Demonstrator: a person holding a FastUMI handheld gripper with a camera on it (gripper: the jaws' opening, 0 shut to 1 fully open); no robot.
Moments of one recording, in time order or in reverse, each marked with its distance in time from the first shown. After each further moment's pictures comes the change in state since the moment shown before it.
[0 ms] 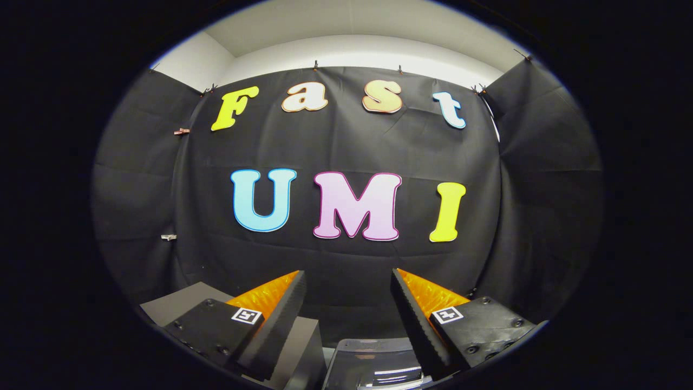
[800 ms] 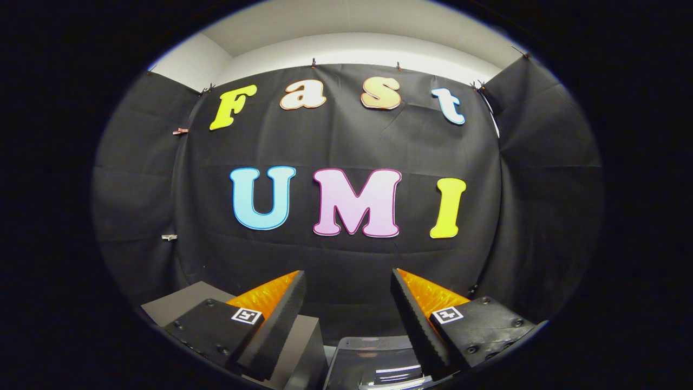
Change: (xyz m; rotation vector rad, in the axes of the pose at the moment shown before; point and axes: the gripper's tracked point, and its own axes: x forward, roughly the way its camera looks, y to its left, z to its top) arm 0.000 0.000 -0.003 0.007 0.022 0.002
